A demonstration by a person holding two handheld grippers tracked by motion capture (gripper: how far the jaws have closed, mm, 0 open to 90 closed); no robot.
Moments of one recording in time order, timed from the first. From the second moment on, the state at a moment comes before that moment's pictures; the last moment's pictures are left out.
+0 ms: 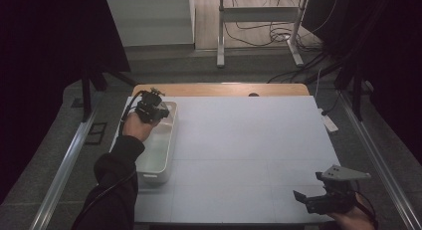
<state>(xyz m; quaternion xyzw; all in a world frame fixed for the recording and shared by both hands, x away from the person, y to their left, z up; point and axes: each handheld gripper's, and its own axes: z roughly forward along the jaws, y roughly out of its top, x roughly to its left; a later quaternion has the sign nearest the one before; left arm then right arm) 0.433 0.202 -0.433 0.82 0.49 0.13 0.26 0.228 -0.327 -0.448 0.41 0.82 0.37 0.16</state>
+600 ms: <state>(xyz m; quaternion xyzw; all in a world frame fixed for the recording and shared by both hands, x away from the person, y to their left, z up) 0.444 0.195 -0.444 0.82 0.50 0.13 0.27 0.228 -0.326 -0.449 0.41 0.83 0.36 0.16</state>
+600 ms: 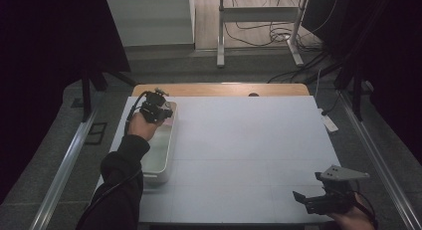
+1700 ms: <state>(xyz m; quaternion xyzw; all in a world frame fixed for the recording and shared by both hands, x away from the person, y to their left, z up) 0.440 0.207 -0.447 0.78 0.51 0.12 0.34 0.228 -0.326 -0.449 0.41 0.83 0.36 0.15</state>
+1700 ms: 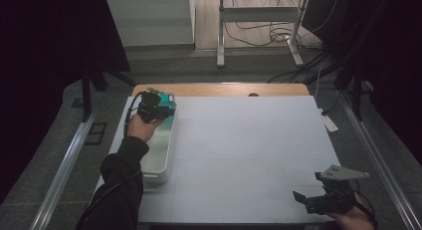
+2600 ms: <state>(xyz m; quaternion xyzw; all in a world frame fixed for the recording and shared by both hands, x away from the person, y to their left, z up) 0.420 0.216 -0.444 0.78 0.48 0.13 0.37 0.228 -0.327 -0.449 0.41 0.82 0.36 0.15</state>
